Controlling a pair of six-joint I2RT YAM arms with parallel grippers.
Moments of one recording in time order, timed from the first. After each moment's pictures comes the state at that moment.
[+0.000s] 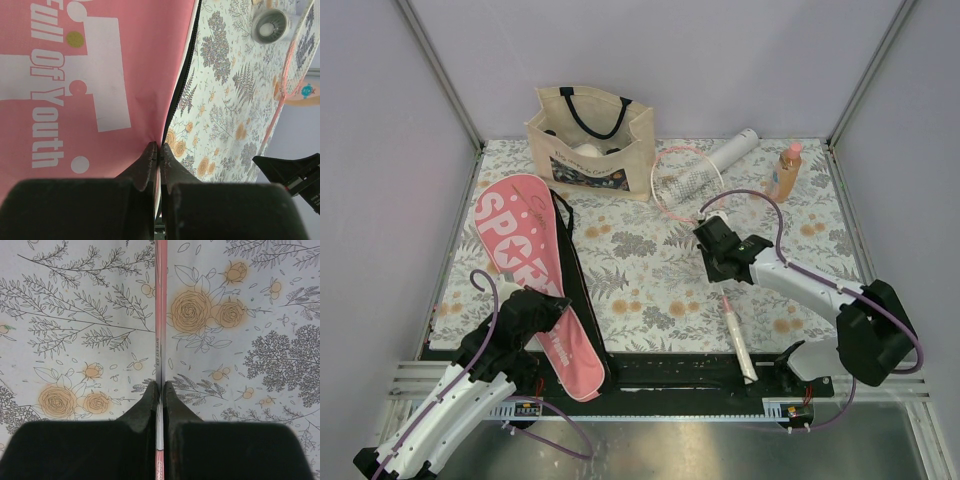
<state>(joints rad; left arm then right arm) -0.60 0.22 0.32 -0.78 -0.30 -1.36 0.67 1.39 0.89 -0.57 0.29 0.35</state>
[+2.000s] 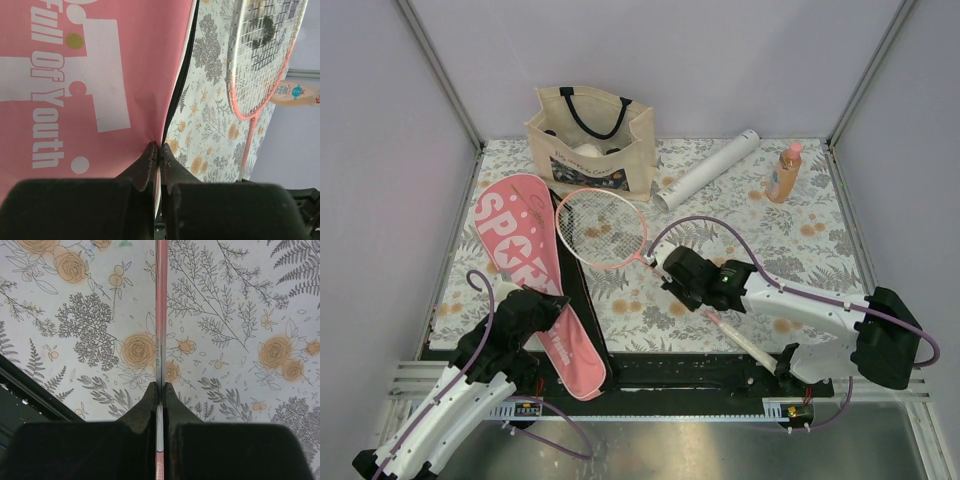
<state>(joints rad) -0.60 0.21 0.35 -0.80 -0.30 -1.37 1.02 1.30 0.87 -0.54 0.20 0.06</state>
